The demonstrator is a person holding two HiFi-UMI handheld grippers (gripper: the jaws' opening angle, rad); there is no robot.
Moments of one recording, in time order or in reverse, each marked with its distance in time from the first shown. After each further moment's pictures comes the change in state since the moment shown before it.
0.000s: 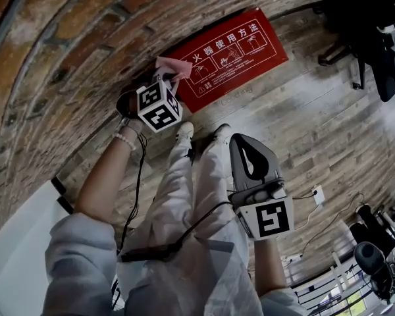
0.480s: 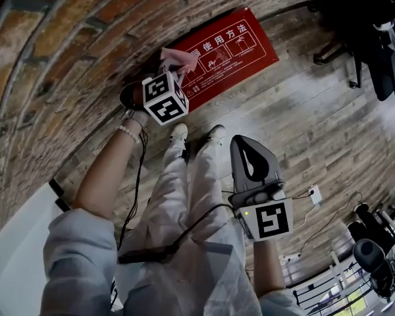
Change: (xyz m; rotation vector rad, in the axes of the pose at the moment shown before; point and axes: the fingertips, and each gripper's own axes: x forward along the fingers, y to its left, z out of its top) left arm 0.023 0.015 0.055 0.035 -0.016 0.015; right arm -0.009 -0.035 -0.004 0.010 0.016 -0.028
